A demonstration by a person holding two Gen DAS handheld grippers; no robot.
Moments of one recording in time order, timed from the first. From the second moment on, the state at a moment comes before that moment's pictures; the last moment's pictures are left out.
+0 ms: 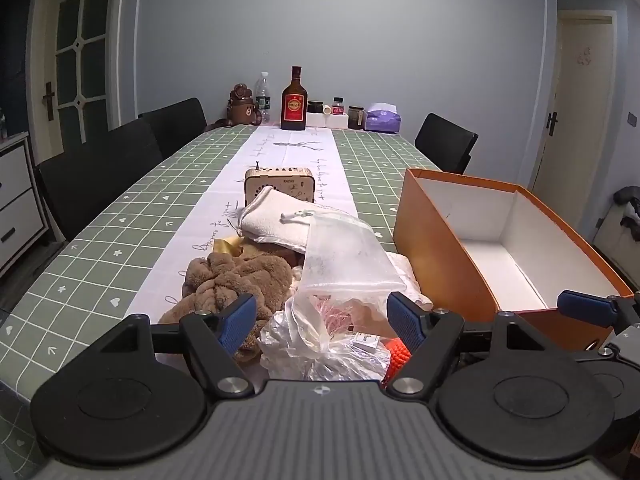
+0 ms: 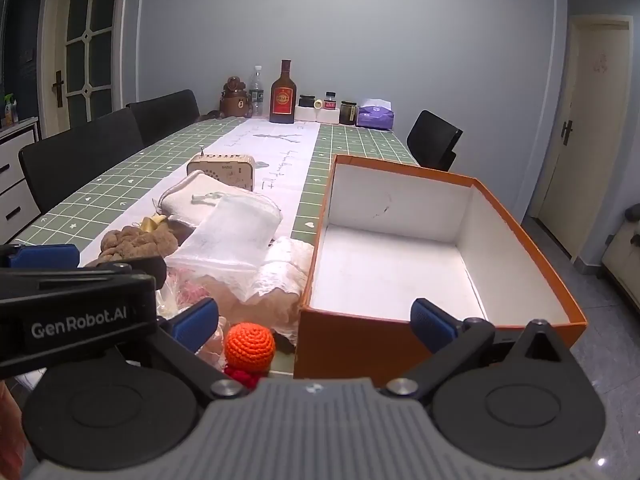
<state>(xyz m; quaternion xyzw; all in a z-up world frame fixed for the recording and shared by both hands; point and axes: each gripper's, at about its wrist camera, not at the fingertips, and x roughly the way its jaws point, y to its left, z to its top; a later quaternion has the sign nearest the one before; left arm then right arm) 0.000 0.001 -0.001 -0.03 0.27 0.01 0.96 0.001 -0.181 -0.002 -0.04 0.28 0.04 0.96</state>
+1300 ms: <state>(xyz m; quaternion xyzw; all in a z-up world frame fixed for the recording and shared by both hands) 0.003 0.005 -0.006 -0.05 0.28 0.02 0.96 0.002 -0.173 -0.002 -0.05 0.29 0.04 0.96</state>
